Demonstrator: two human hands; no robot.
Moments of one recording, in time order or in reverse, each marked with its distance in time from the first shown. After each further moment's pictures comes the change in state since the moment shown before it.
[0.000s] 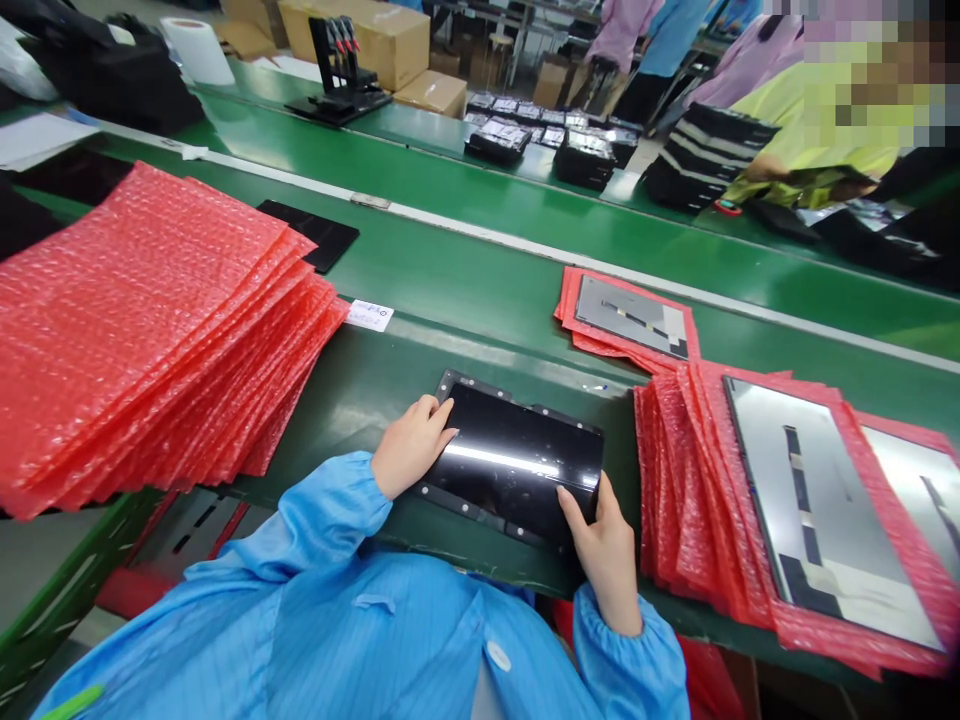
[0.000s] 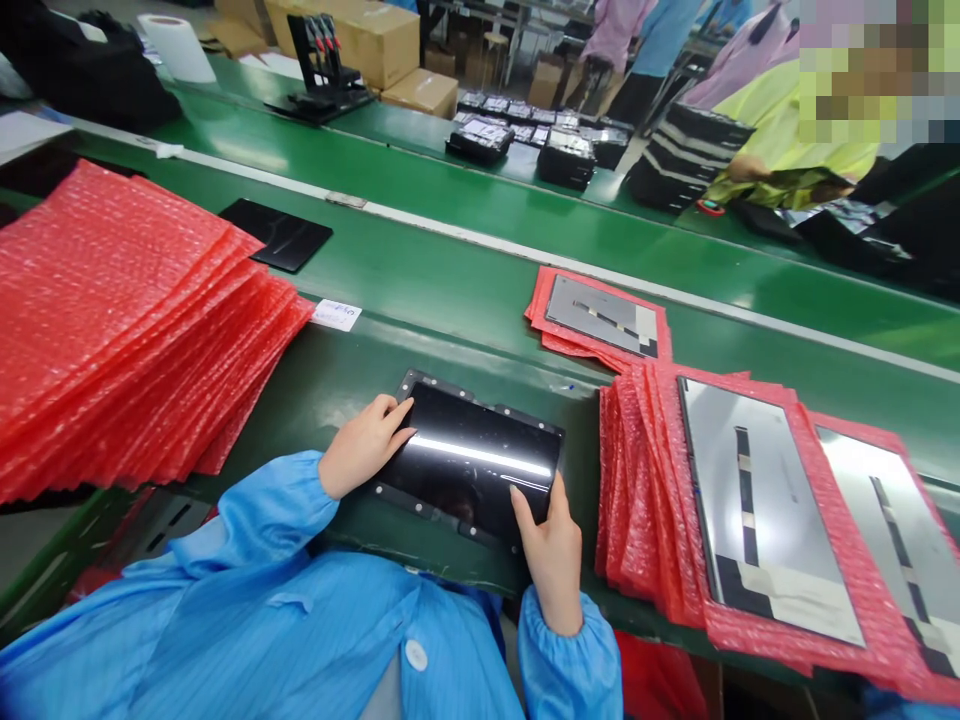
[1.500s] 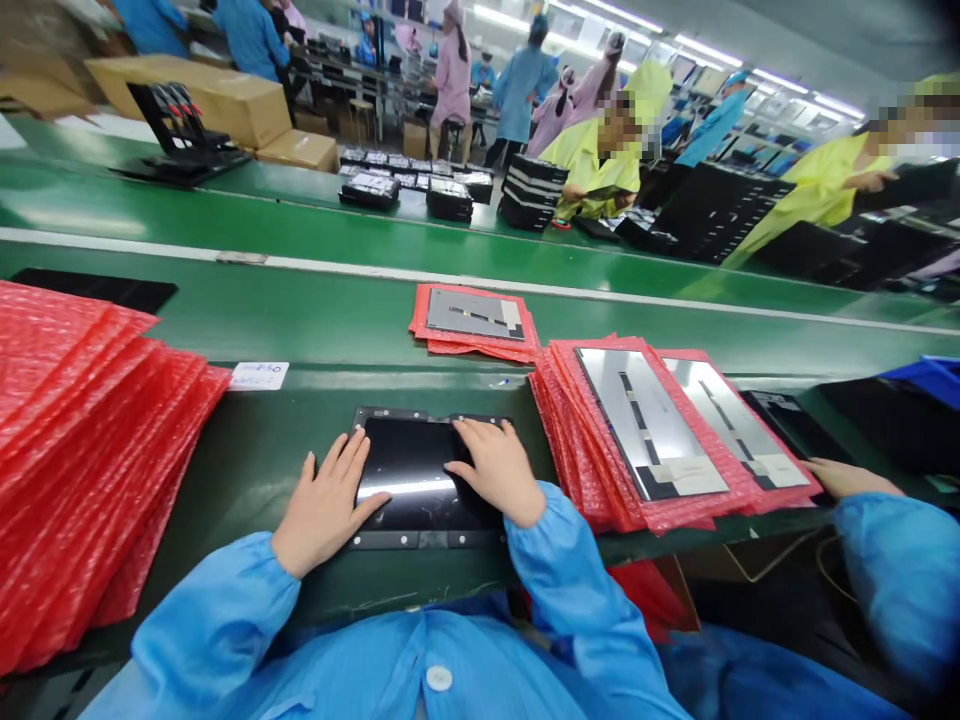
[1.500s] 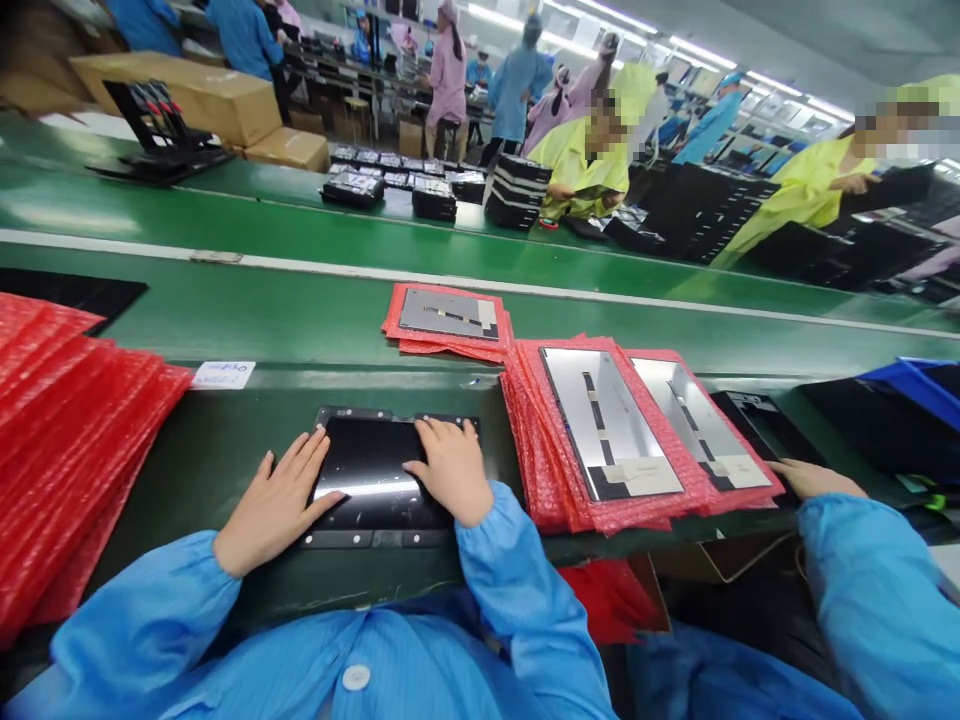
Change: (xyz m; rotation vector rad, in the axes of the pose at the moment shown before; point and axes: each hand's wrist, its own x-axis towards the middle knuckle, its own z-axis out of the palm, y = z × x) left_hand -0.010 -0.022 0.012 0.100 -0.031 0.177; right_hand 0.052 -0.068 0.001 -0.541 -0.100 -0.557
